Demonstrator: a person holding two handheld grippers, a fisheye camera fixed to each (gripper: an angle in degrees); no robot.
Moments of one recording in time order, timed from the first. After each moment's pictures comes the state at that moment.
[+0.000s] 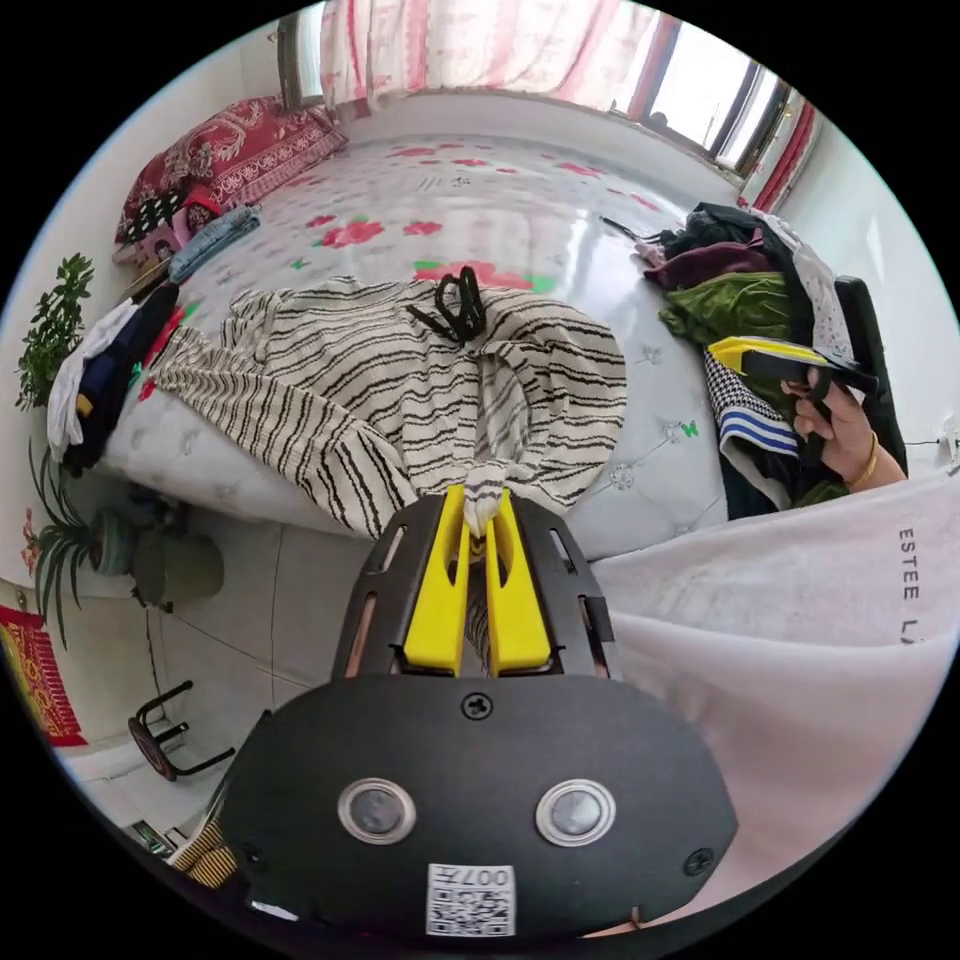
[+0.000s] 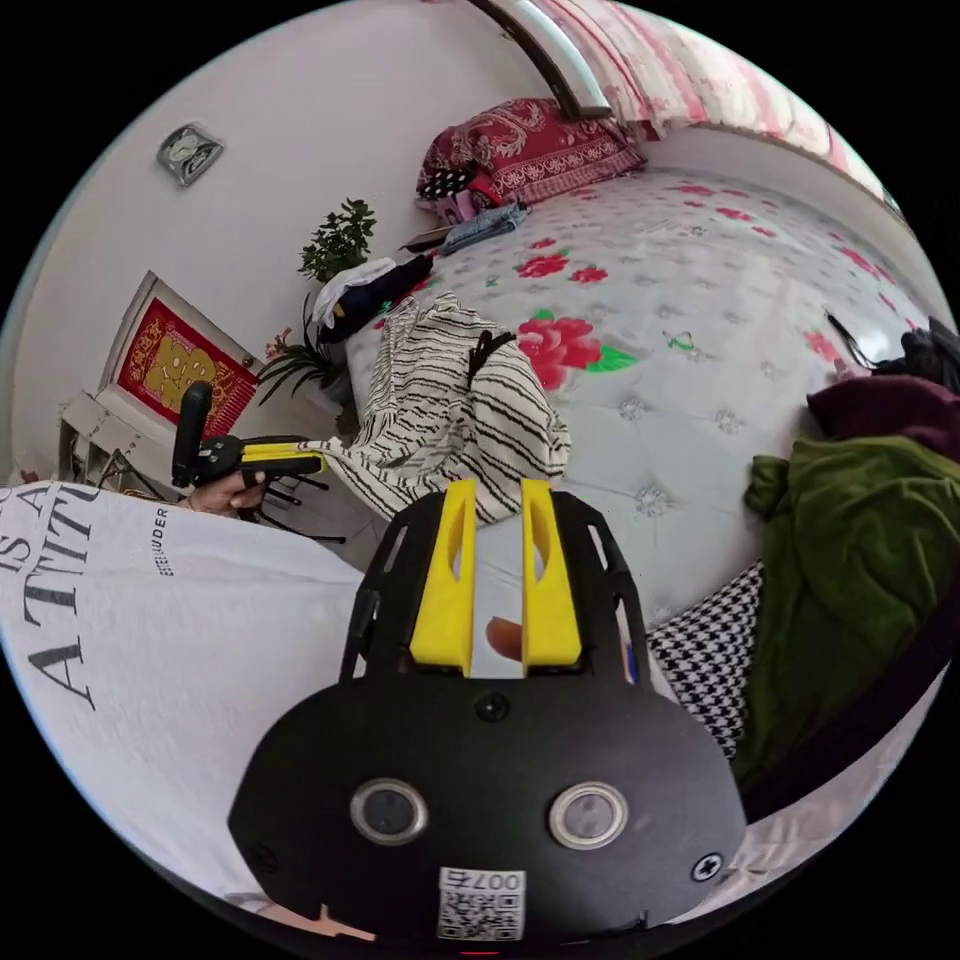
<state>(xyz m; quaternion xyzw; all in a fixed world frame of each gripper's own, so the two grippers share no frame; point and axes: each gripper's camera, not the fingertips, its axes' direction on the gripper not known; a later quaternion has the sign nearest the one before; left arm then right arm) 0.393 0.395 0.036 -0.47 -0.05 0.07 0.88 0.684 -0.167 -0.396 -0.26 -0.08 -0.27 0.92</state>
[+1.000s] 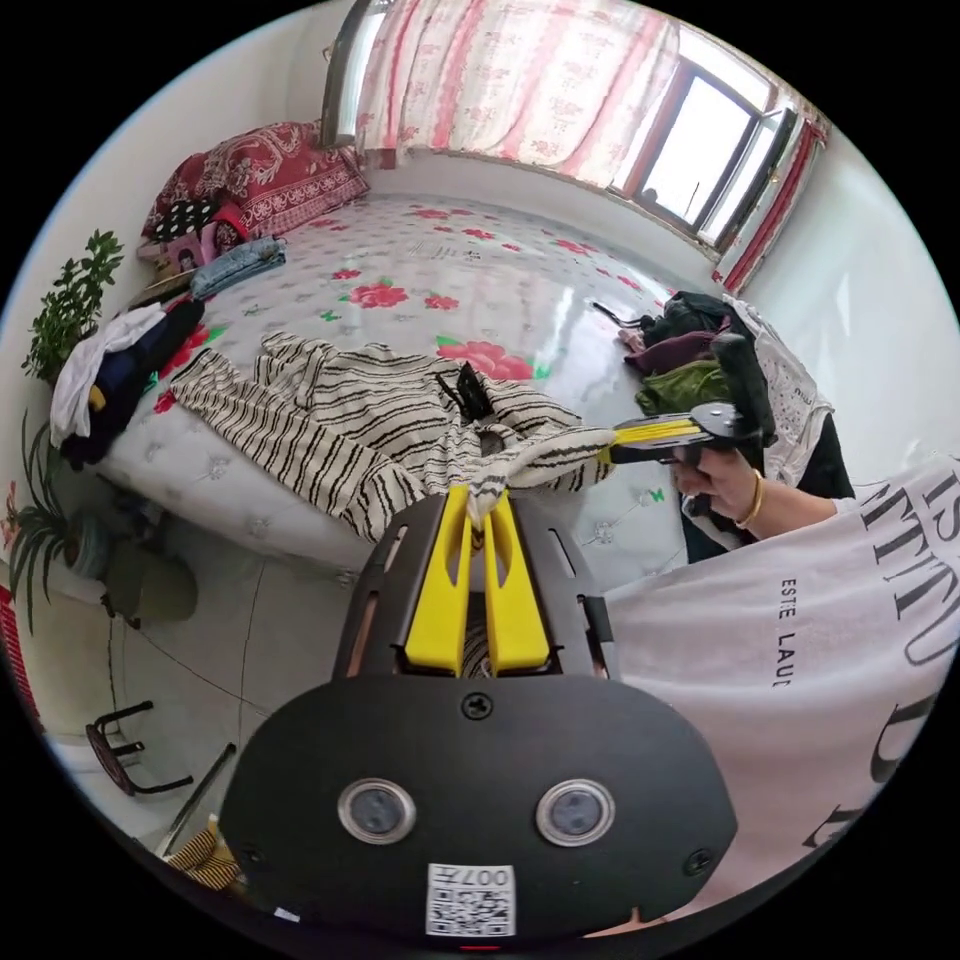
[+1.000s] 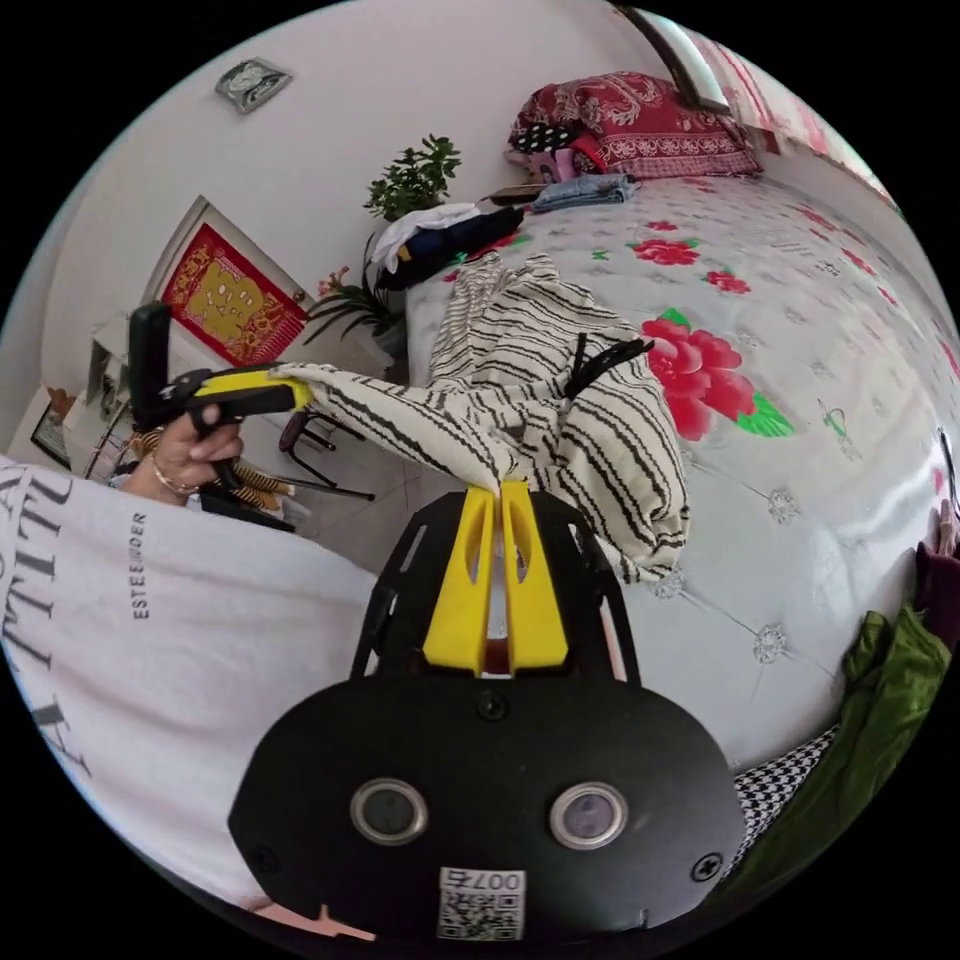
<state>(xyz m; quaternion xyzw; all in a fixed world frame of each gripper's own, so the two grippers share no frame) 0.303 0.347 -0.011 -0.38 -0.02 0.00 0.93 0.564 -0.109 -0.248 -0.34 -0.22 -0.35 0.84</state>
